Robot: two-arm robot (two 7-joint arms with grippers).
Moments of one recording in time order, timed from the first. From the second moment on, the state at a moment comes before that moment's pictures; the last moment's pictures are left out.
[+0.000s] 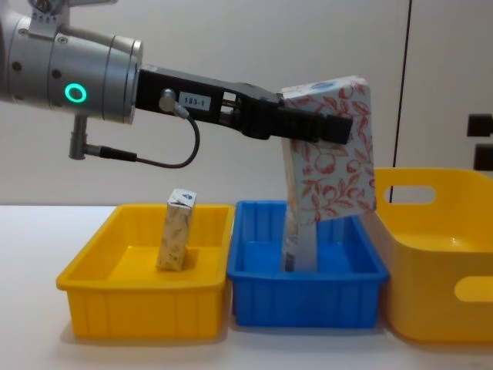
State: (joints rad) left arm -0.77 0.42 0.63 -1.37 -0.48 0.24 -1.06; right arm 0.50 0.66 -0.35 -1.25 0.64 -0.12 1.17
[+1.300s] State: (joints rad) left arm -0.77 0.42 0.63 -1.37 -0.48 0.24 -1.06; right arm 0.58 0.56 -0.47 -1.19 0.60 -0.14 1.17
